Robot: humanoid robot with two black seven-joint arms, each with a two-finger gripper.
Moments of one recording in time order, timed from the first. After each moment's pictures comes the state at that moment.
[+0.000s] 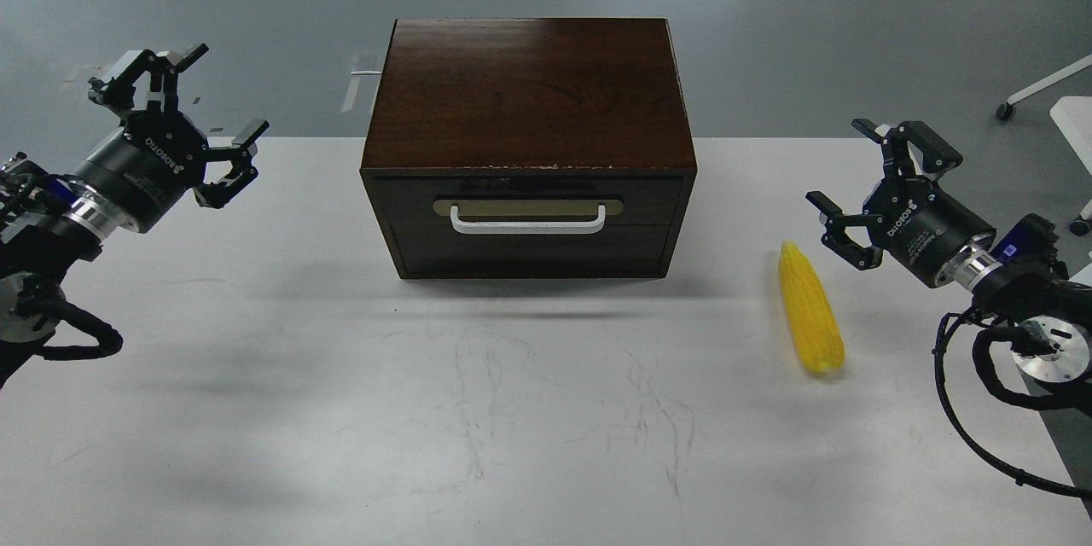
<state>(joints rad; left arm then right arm) -0.59 0.75 -0.63 -1.02 0.03 -0.49 -0.42 0.74 -0.75 0.17 1.05 0.11 0.39 0.49</state>
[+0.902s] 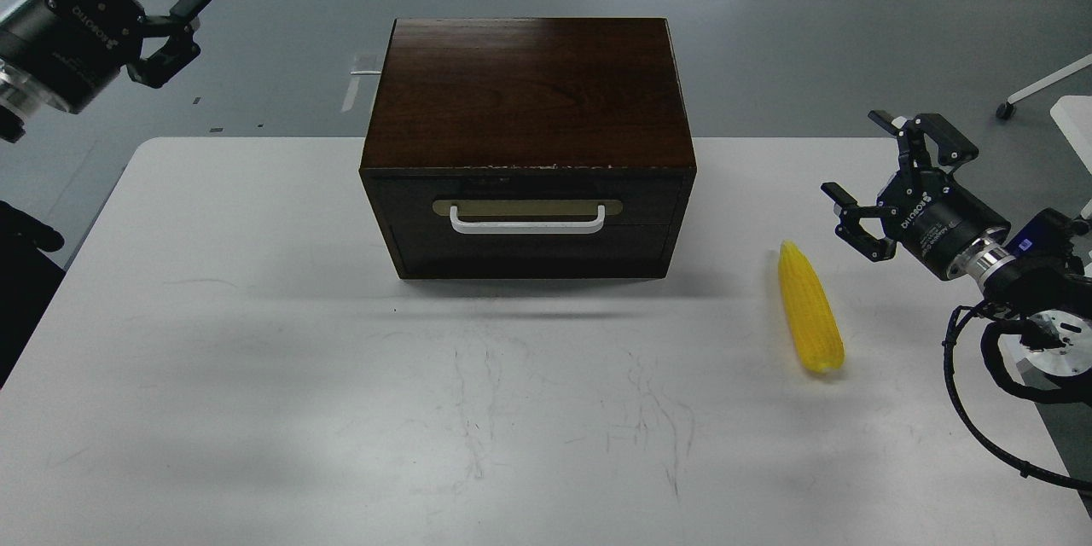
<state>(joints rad) -0.87 0.83 -0.69 -1.04 0.32 -0.49 -0.43 0.73 -0.76 0.20 1.01 0.11 0.38 0.49</state>
